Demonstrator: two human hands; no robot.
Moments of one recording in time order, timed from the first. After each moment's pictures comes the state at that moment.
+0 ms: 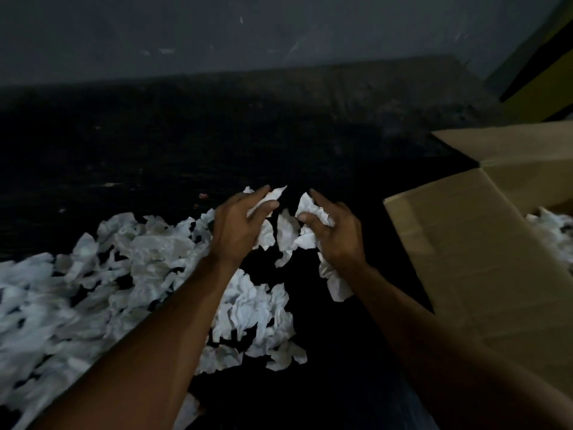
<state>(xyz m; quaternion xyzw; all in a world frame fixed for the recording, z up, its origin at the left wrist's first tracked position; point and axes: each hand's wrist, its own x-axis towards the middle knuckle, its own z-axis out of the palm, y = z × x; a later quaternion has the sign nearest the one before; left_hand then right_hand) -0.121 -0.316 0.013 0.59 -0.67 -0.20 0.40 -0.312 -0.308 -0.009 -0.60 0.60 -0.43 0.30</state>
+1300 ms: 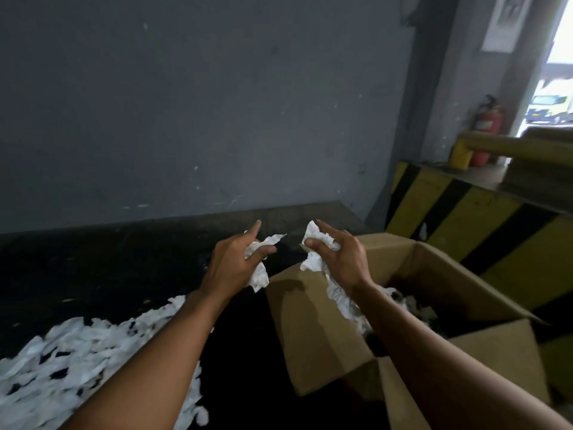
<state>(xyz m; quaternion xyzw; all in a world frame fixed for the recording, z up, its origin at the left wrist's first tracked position) -0.290 -0.210 0.195 0.46 -0.77 -0.08 0.44 -0.515 -0.187 0.191 -0.61 0.58 -0.51 0.17</state>
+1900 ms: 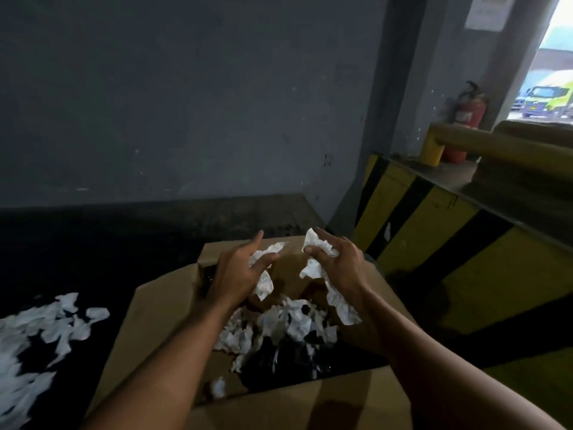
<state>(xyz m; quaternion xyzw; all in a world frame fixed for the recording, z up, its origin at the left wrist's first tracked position) -0.593 -0.244 0.156 0.53 -0.71 -0.17 0.43 -0.811 -0.250 0.155 -0.63 0.59 -0.46 0.19</state>
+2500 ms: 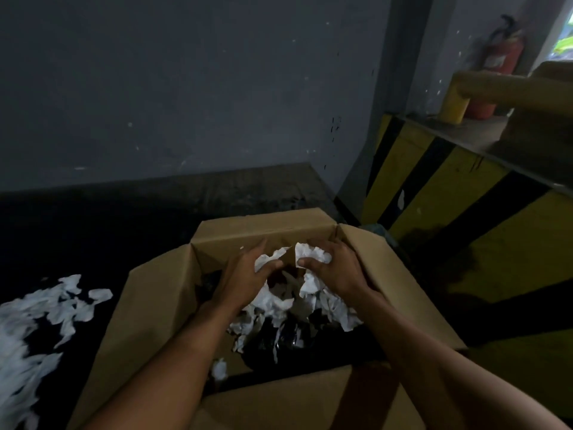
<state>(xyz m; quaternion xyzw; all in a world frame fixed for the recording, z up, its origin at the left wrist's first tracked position) -0.610 -0.264 0.095 0.57 -0.71 -0.25 0.33 -0.818 -0.262 0.093 -0.65 0.60 -0.39 0.24</state>
